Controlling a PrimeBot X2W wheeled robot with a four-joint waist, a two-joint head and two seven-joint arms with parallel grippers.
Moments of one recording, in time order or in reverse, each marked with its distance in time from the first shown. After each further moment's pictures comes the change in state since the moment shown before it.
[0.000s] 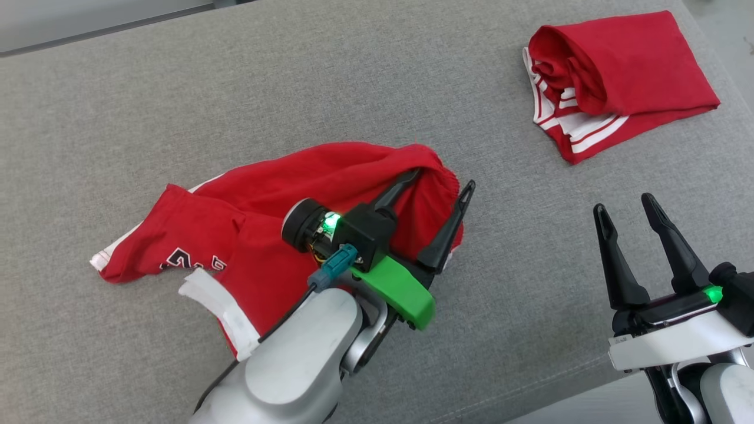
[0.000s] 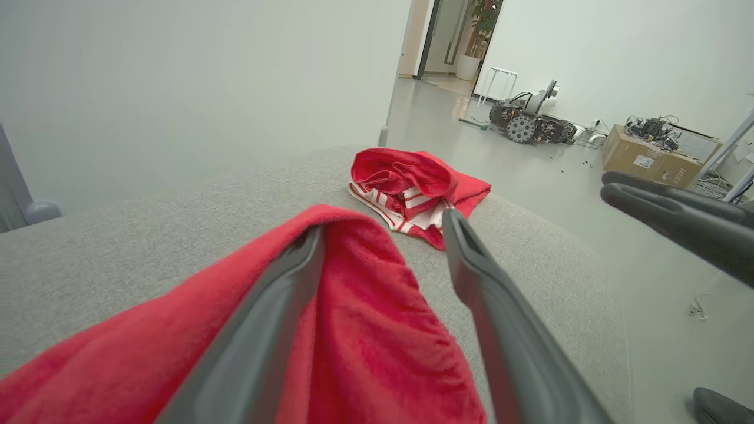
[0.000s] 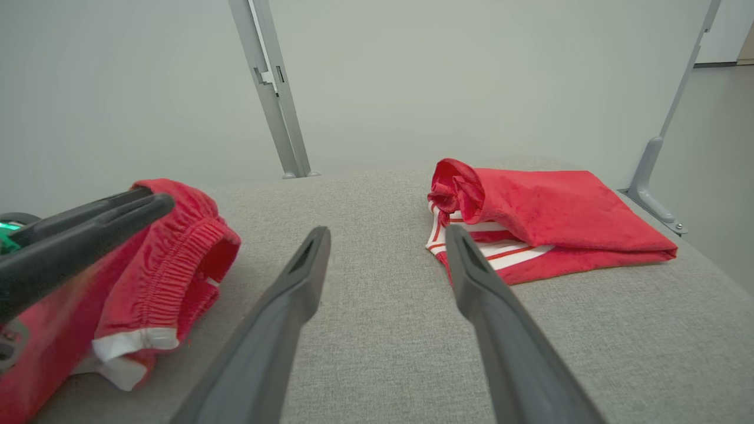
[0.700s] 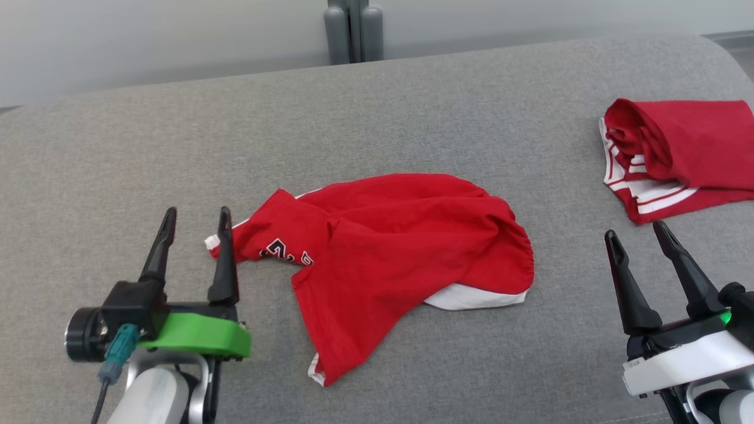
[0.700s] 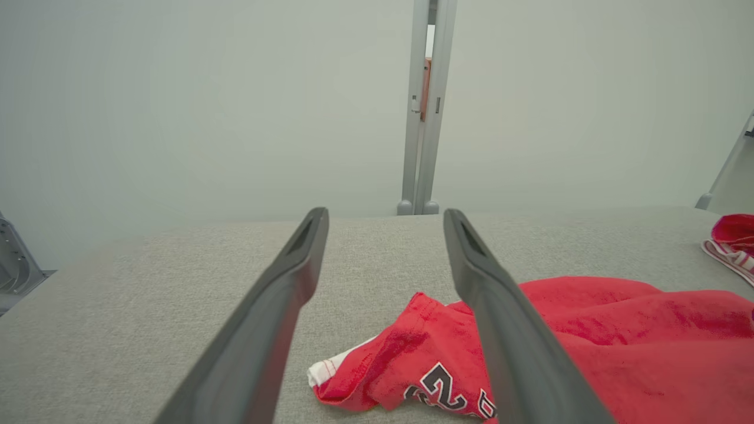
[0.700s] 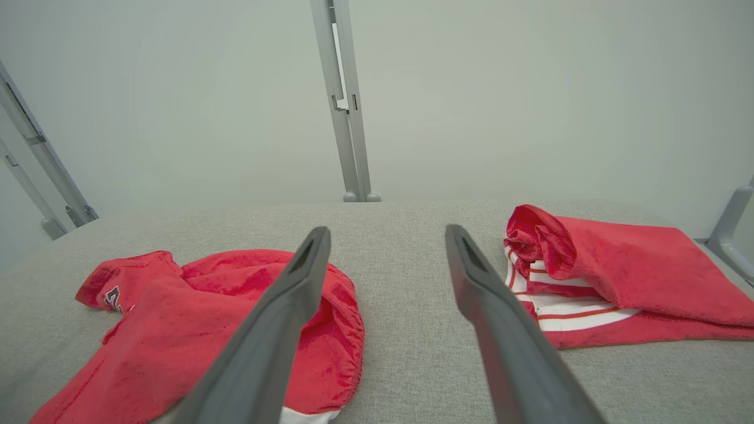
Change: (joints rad) left arm 0.406 0.237 0.463 -0.277 0.060 0.197 -0.005; right arm 0.091 -0.014 -0.038 -0.061 -0.018 0.000 0.081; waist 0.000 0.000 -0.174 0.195
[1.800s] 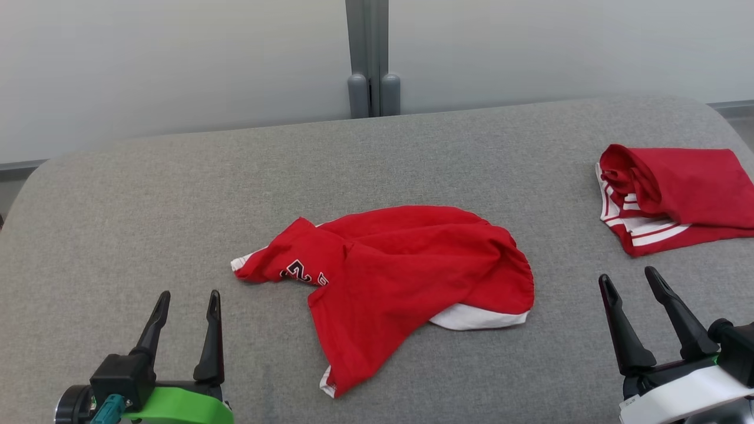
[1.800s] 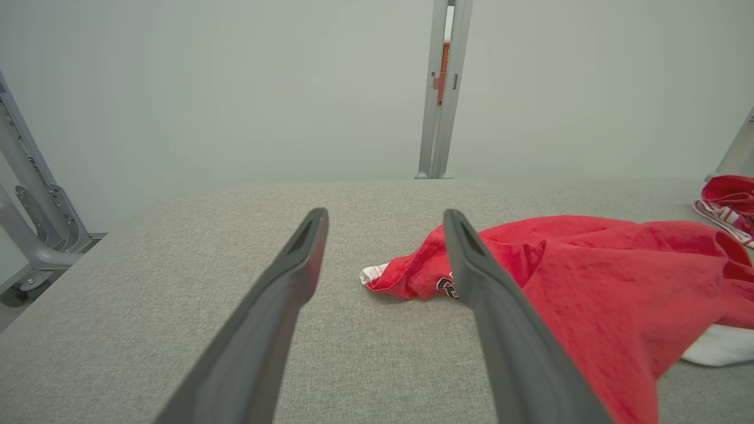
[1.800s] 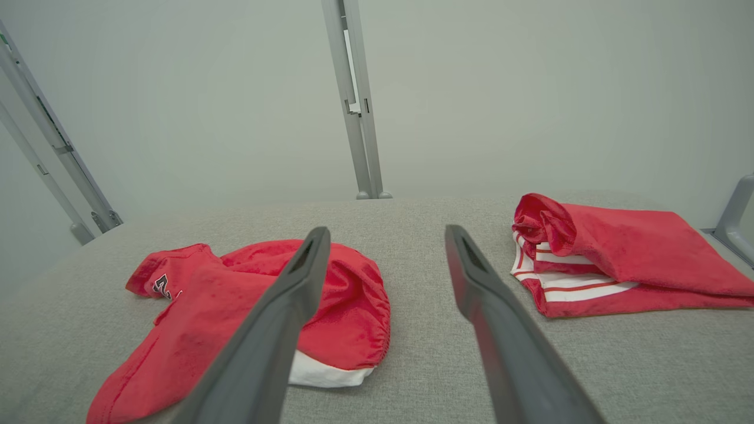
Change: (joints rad) left arm 0.230 0.053 0.056 -0.020 -0.029 -0.064 0.000; right arm 0.119 0.041 -0.013 -0.019 0.000 0.000 0.051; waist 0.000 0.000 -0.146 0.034
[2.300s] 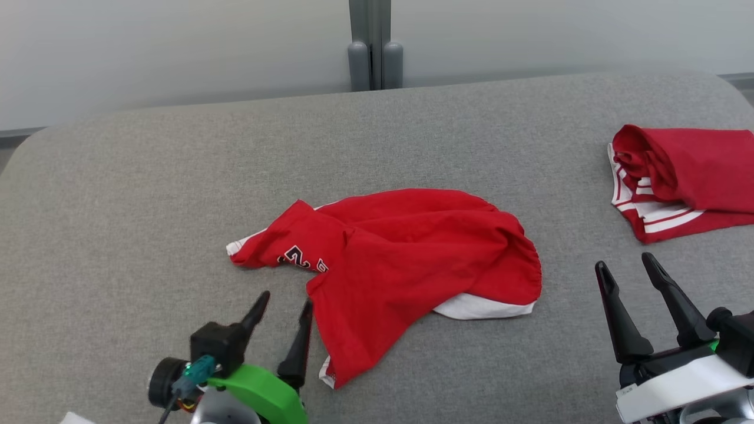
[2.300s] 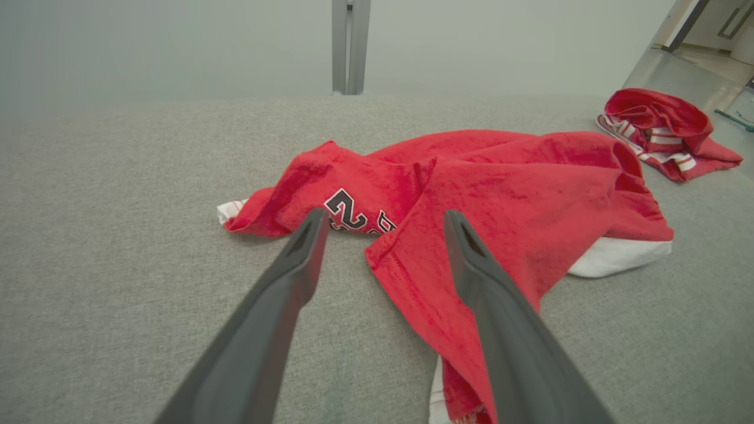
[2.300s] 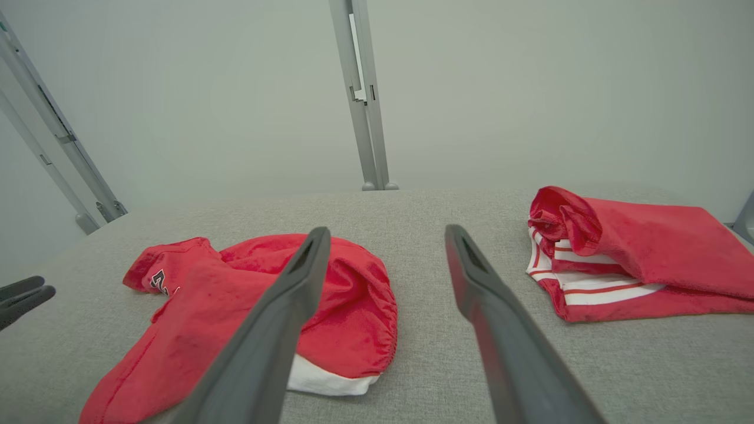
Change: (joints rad) left arm -0.093 -0.066 -0.156 0.029 -0.006 -0.071 0.175; right arm -0.027 -0.003 0.010 -0.013 0.001 0.000 -0.001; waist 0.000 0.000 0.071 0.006
